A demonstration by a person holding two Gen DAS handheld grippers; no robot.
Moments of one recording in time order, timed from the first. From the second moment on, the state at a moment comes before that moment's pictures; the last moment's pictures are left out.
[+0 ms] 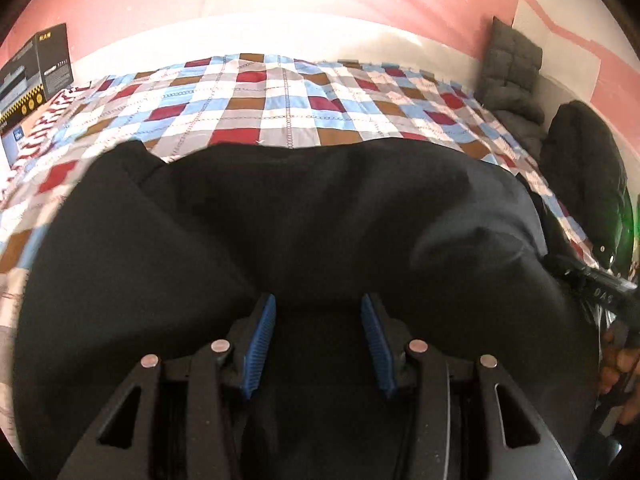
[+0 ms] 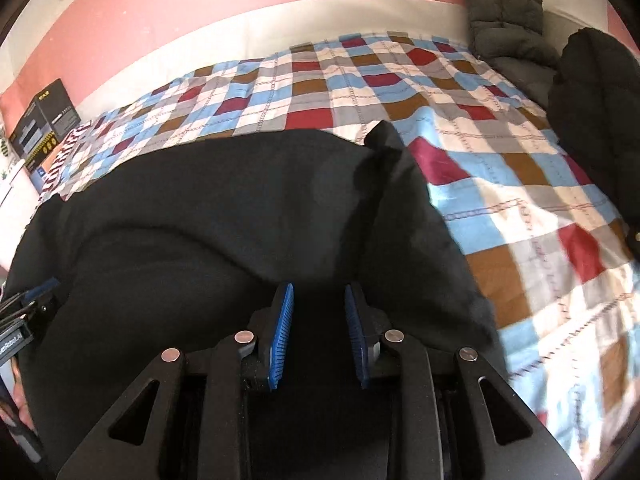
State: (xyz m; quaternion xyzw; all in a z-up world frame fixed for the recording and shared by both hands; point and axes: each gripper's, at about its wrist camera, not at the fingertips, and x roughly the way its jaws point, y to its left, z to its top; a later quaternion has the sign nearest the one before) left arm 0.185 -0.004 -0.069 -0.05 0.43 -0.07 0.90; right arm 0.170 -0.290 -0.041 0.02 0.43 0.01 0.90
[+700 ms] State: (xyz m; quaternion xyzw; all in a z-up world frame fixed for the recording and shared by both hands) left arm 0.085 0.112 -0.069 -0.09 0.43 0.05 0.90; right arm 0.097 -0.336 -0.034 0.04 0.45 -0.04 0.89
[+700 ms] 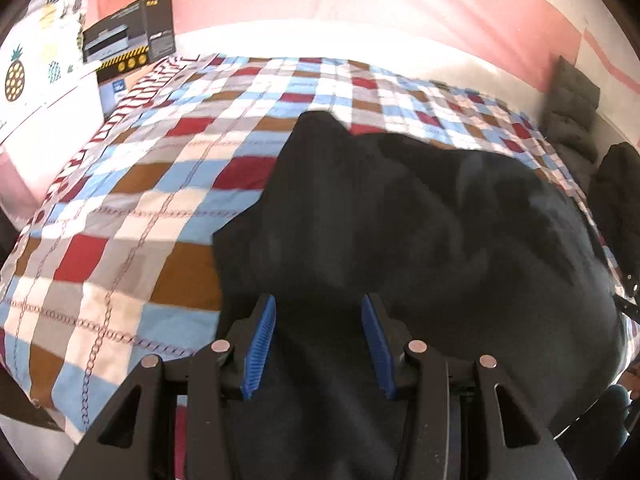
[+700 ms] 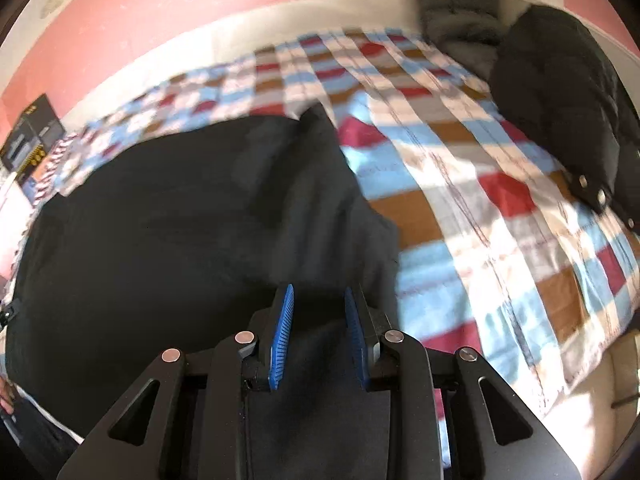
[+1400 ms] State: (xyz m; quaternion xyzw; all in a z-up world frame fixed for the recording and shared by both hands) left arm 0.056 0.120 -0.083 -0.10 0.44 0.06 0.89; right arm 0.053 -0.321 -0.042 0.01 0.47 -0.05 0.88
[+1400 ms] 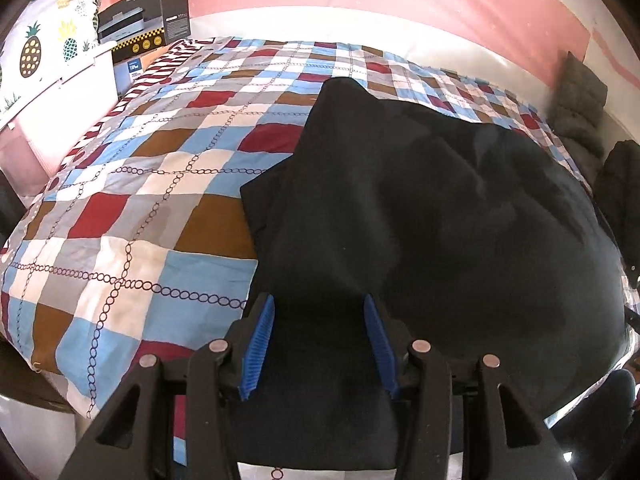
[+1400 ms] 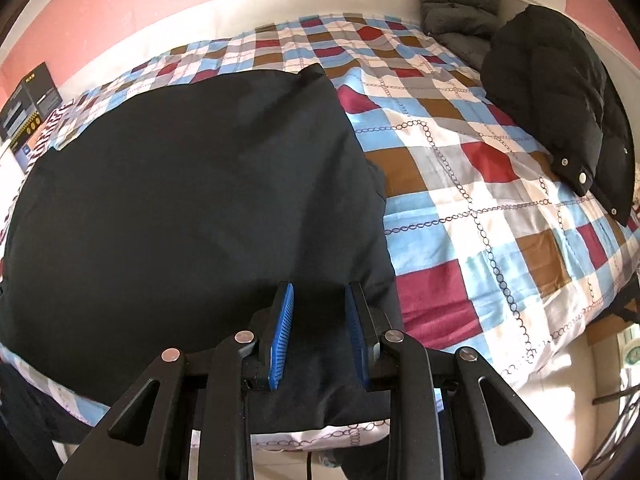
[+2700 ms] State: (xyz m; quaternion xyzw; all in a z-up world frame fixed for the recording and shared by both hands) left arm 0.190 0.102 -0.065 -0.07 0.45 0.04 0.89; right arm 0.168 -0.329 -0.032 0.02 0.47 -0.06 0.88
